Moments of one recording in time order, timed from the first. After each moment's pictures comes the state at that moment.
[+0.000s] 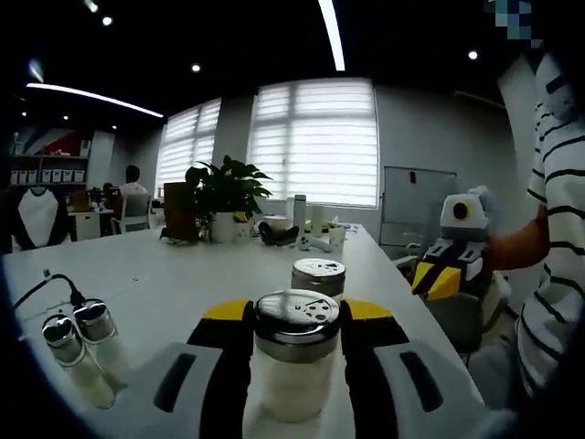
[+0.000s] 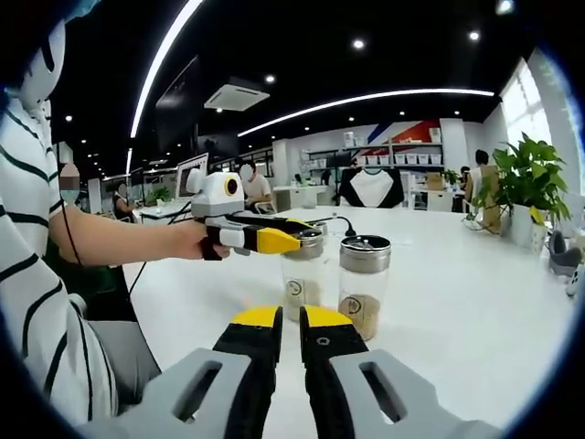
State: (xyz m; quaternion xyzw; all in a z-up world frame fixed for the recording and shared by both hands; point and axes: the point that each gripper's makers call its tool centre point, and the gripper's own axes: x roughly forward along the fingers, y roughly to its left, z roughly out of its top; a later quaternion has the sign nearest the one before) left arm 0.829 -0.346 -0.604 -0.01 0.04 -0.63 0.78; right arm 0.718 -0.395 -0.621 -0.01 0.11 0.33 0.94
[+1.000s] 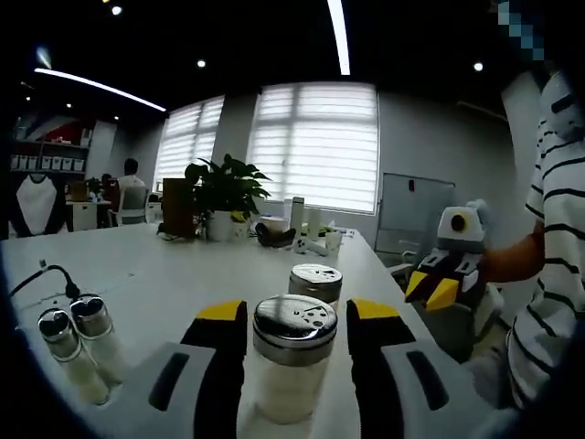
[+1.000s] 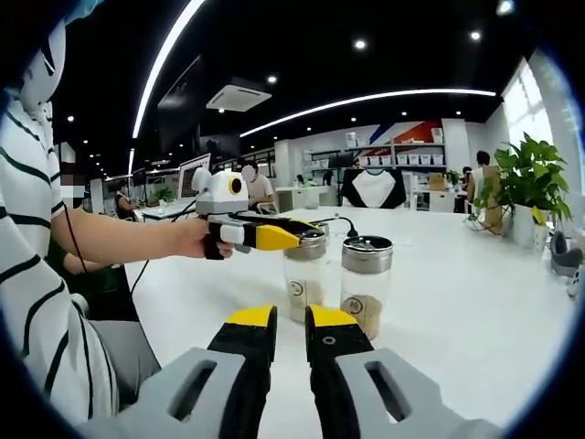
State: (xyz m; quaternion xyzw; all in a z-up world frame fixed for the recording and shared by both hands) left arm 0.825 -0.342 -0.592 -0.03 0.05 -0.63 0.77; right arm 0.716 -0.394 -0.619 -0.01 0.11 0.34 0.94
